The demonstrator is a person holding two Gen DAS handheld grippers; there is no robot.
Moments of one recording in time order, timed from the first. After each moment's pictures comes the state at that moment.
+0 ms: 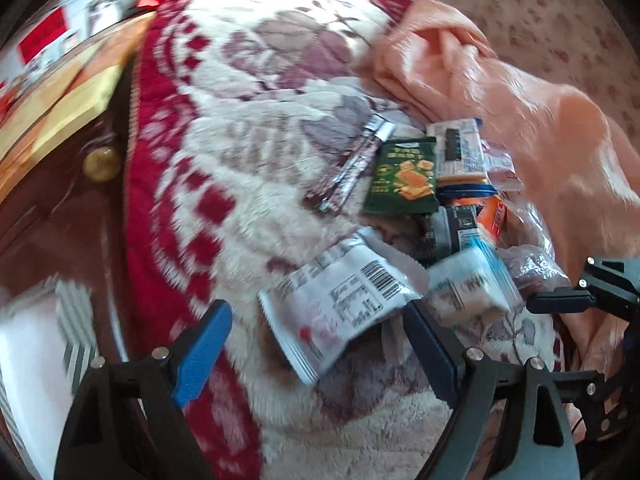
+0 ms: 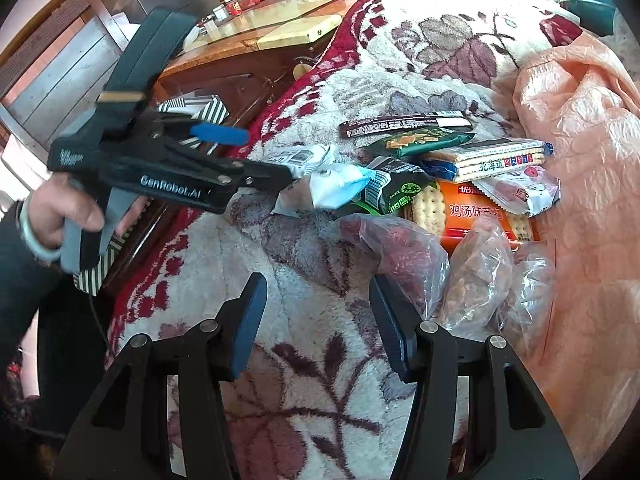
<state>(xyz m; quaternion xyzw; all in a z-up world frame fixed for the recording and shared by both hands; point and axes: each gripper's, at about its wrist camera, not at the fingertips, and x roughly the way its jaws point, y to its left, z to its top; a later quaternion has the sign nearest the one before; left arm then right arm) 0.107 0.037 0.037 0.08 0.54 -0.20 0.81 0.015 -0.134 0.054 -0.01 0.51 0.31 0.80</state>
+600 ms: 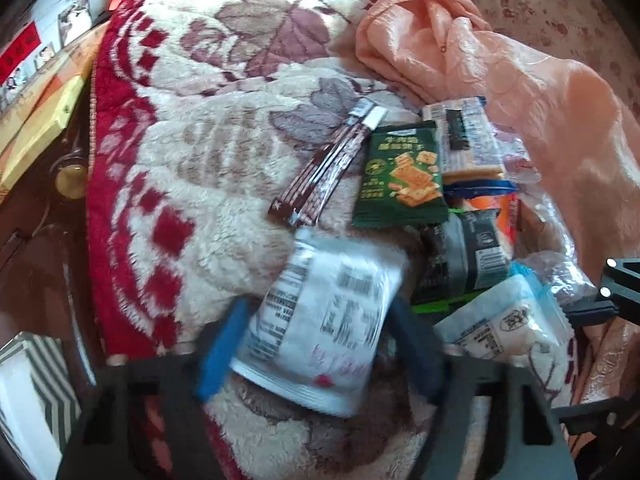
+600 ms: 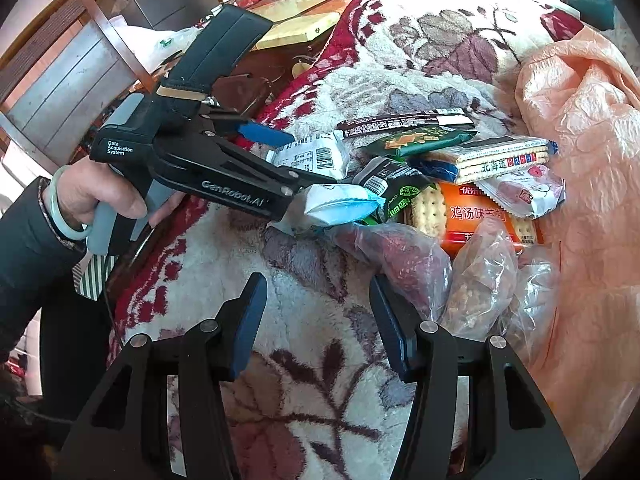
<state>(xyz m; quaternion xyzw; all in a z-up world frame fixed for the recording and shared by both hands) 0.125 0.020 0.015 0.11 0.55 -0.22 0.80 0.023 -0.135 0.051 0.00 0.51 0.31 0.80</state>
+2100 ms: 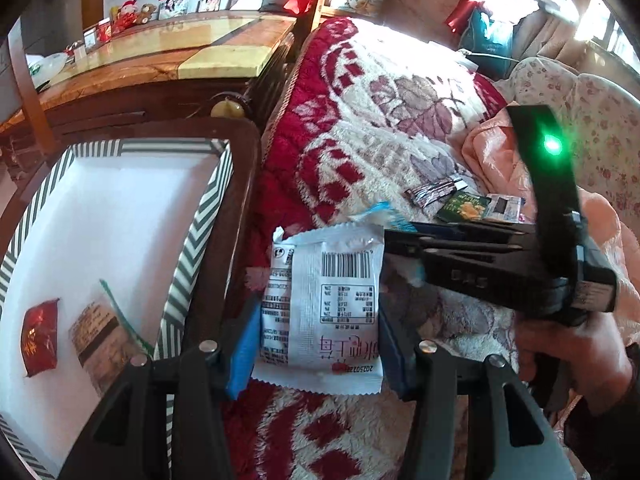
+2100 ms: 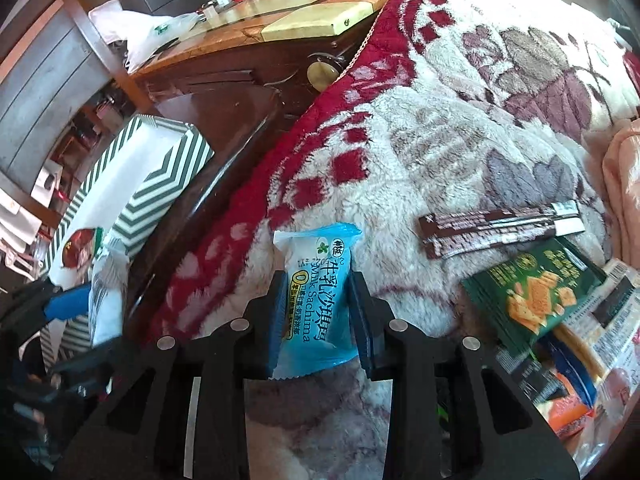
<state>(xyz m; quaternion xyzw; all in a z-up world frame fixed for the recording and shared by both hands) 0.013 0.127 0.057 -0.09 0.48 -0.03 0.87 0.112 -0.015 0.027 -0.03 0.52 0.32 0.79</state>
